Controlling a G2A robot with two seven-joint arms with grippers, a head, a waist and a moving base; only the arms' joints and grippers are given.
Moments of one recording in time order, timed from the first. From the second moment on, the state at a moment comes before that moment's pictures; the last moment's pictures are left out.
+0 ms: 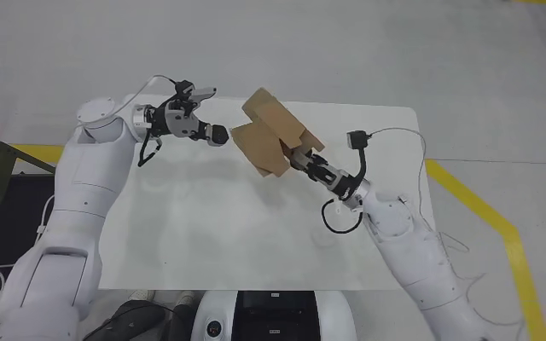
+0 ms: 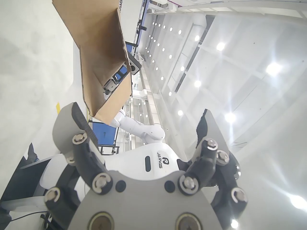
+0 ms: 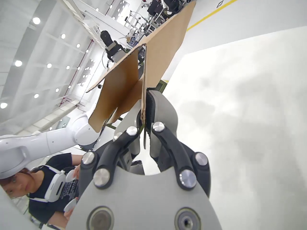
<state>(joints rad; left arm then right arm) 0.72 -1.01 -1.23 -1.04 -0.71 0.24 -1.45 -1.18 -1.26 1.10 -1.46 0.02 -0.55 0.54</state>
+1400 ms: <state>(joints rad) 0.73 -0.99 -1.15 -1.17 -0.71 0.05 -1.54 -1.11 -1.24 1.11 -1.29 0.56 -0.37 1.08</state>
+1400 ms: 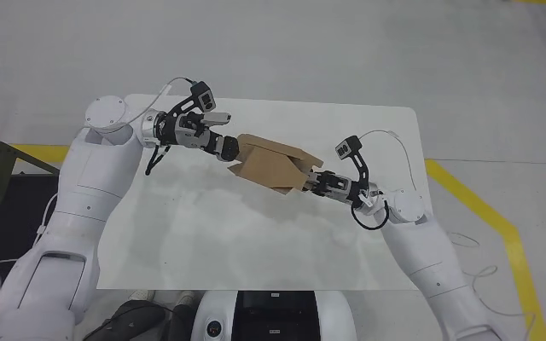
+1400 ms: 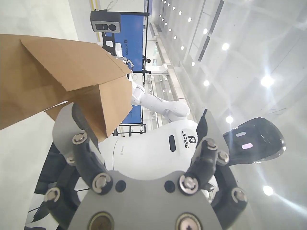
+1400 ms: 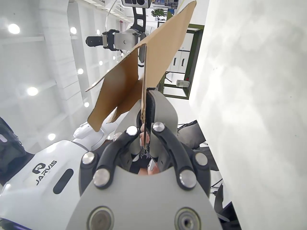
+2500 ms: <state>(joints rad) 0.74 -1.00 -1.11 -1.24 -0.73 0.05 -1.51 -1.11 -1.25 1.08 -1.32 0.61 -0.31 1.06</state>
